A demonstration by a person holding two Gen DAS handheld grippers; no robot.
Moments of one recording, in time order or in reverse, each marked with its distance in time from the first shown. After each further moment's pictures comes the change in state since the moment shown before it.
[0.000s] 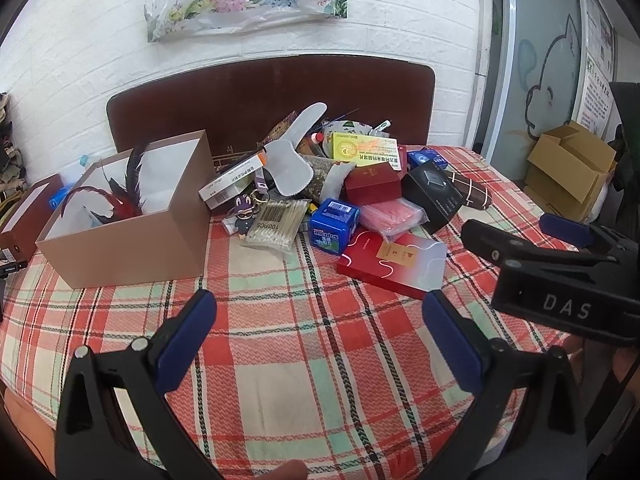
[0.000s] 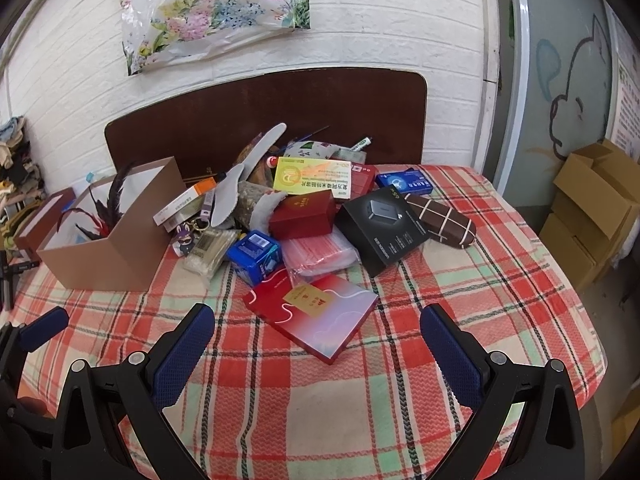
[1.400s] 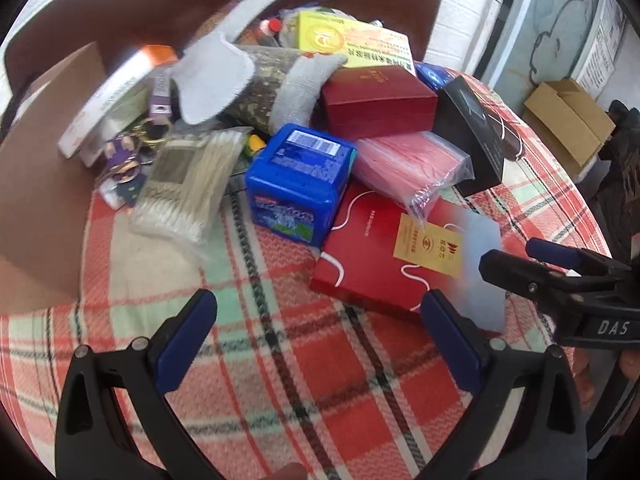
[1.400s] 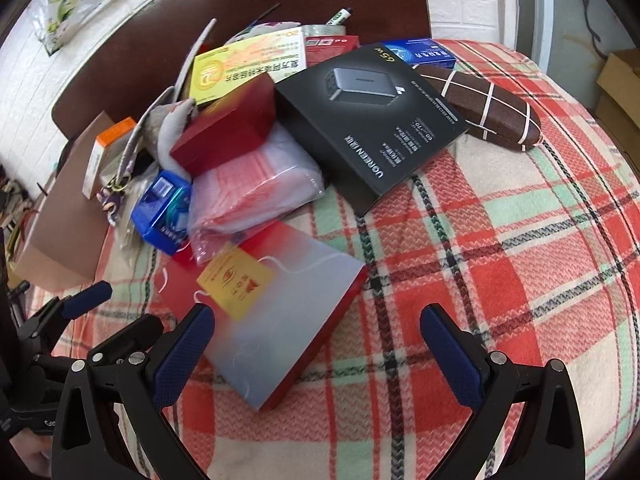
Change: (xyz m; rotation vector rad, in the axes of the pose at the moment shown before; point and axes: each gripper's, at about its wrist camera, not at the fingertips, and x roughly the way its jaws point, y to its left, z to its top) left arm 0.193 -0.005 0.020 0.030 0.321 -0.189; right arm 0.162 -0.072 -0.010 0.158 0.339 0.163
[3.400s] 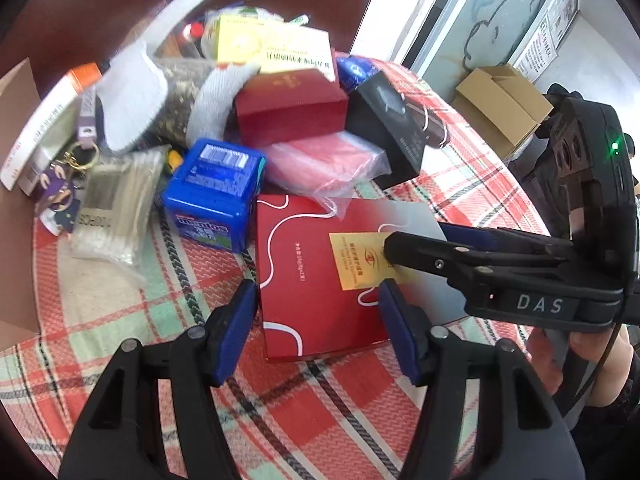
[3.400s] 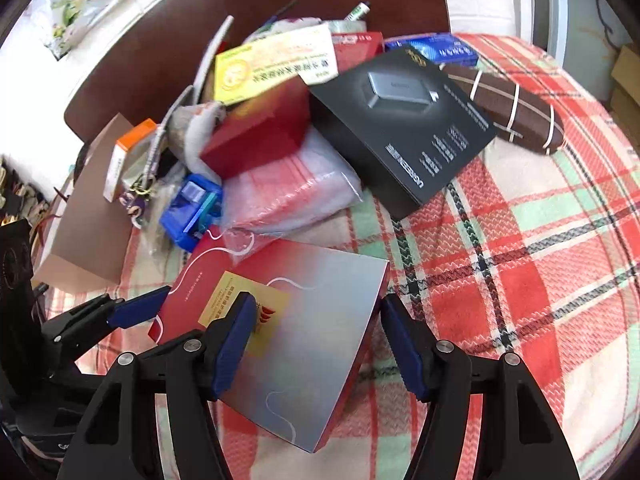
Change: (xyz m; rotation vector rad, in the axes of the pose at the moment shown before) left arm -0.015 -0.017 0.008 0.064 0.024 -0.233; right arm -0.016 0.020 0.006 0.011 0.013 0.040
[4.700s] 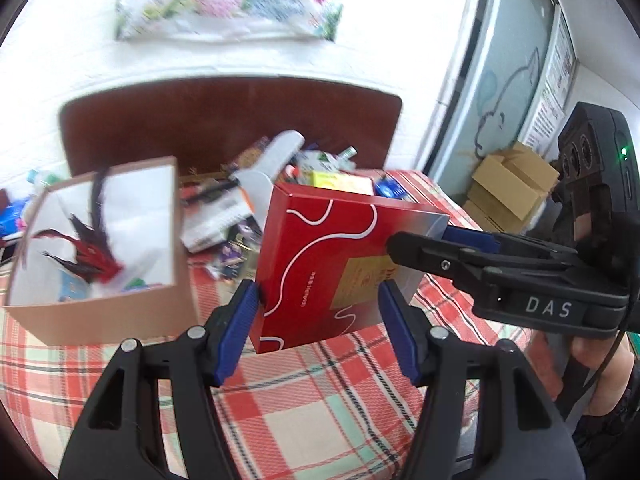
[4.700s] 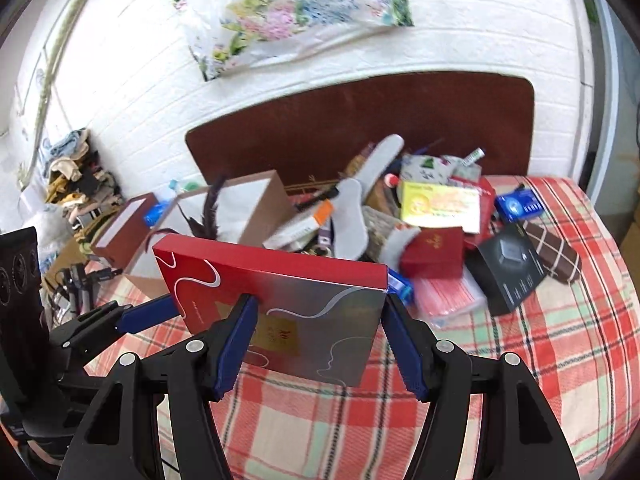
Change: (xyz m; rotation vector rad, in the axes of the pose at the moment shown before) left arm -0.216 0.024 -0.030 -0.042 -0.336 0.162; right arm -0.125 0.174 0.005 -0.240 -0.252 0.117
